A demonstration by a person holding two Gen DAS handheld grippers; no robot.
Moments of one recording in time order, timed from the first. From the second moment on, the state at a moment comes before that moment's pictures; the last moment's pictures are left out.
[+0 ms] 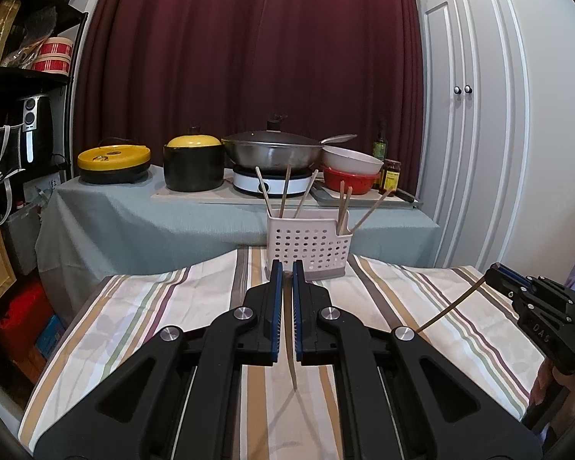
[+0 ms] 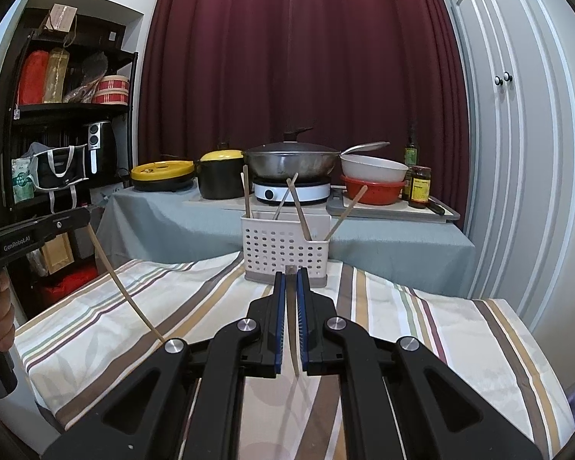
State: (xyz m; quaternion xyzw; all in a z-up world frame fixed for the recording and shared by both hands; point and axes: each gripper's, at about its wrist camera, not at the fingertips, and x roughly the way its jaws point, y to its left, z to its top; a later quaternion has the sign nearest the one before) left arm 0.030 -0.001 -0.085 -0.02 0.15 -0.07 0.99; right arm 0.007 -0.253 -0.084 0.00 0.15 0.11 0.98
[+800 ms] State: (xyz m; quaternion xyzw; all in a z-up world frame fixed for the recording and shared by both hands) left arm 0.125 0.014 -0.013 -0.02 0.11 -0.08 0.99; right arm 0.112 -0.258 -0.010 0.00 0.06 0.12 0.99
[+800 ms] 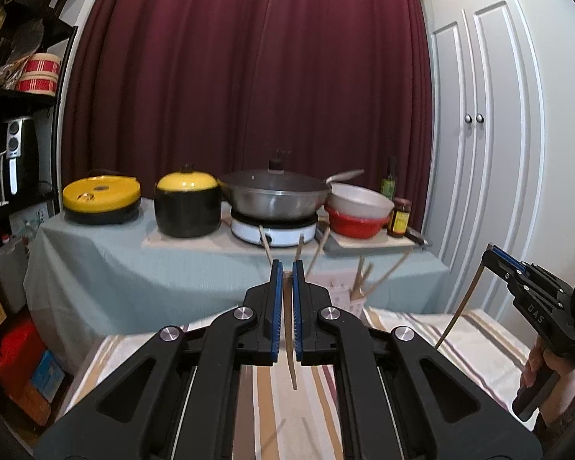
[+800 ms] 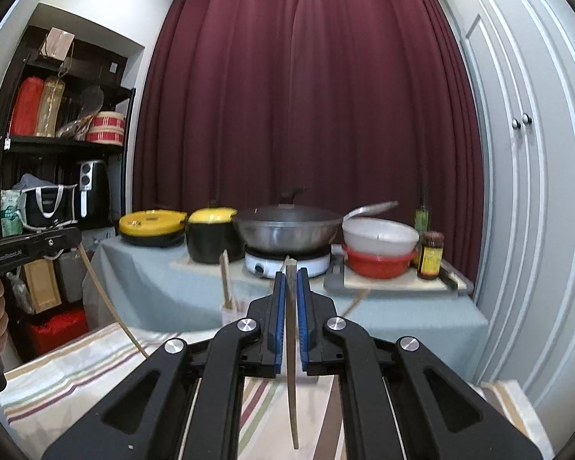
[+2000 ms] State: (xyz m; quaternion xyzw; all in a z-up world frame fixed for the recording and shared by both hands) left arm 0.321 -0.032 0.015 0.00 0.10 -0.09 0.99; right arm 0.311 -0.239 -0.018 0.01 0.05 0.14 0.99
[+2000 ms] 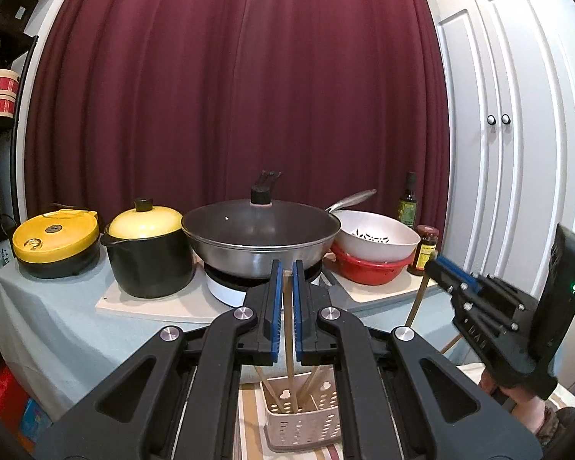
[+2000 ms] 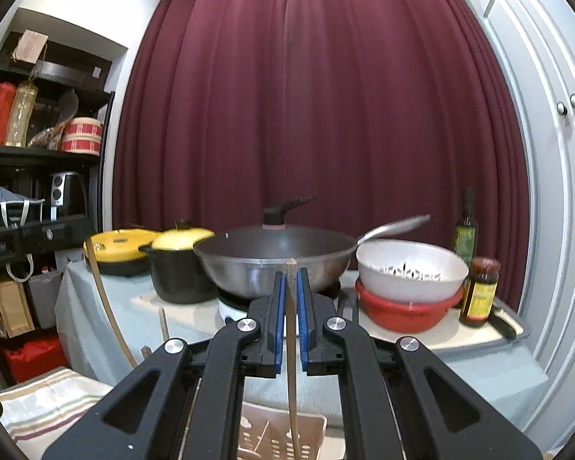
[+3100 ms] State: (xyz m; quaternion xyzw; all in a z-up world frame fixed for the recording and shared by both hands) left arm 0.242 -0.017 -0.049 0.00 0.16 -0.08 0.98; right arm 0.193 -0.254 -0.055 0.00 0.10 0.09 0.99
